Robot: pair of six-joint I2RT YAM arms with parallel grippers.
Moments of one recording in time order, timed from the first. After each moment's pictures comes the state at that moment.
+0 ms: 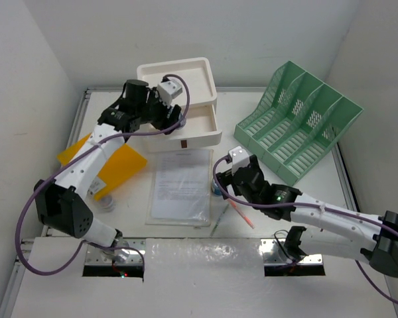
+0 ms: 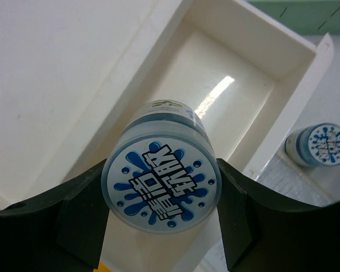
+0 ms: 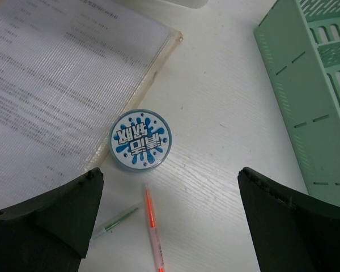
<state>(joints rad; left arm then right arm) -0.34 1.49 1.46 -0.59 0.34 0.34 1.00 0.99 0.61 -0.24 0.54 0.21</state>
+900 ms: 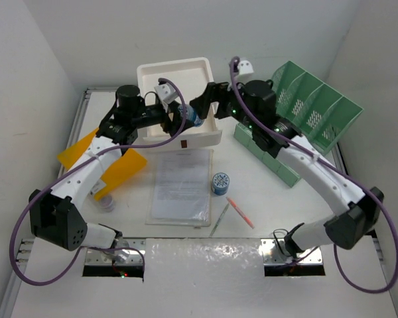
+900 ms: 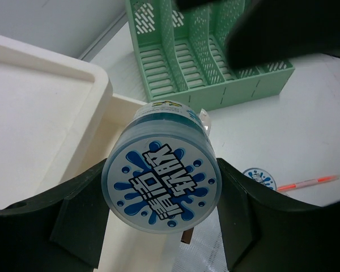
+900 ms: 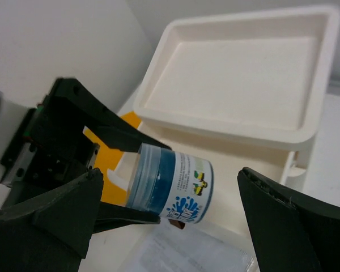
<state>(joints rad) -0.33 1.37 1.21 -0.09 0.74 0.18 0.63 1.39 1.40 -0.11 0.00 0.36</state>
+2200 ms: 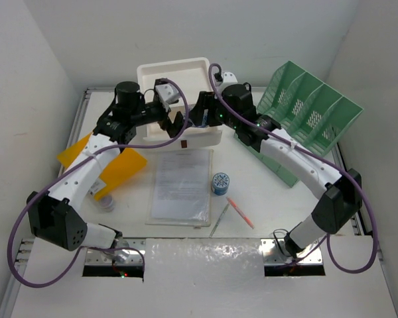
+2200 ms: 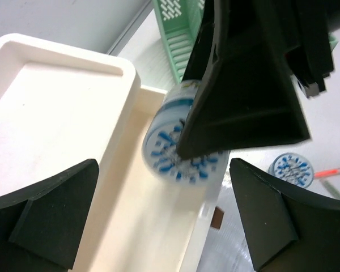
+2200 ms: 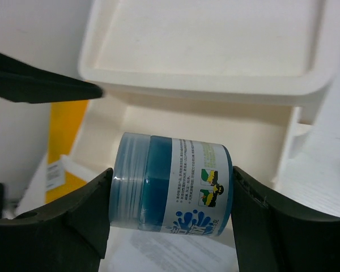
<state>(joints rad) -0.33 1.37 1.27 -0.20 0.66 0.34 0.63 1.57 1.41 -0.18 -0.02 0.45</state>
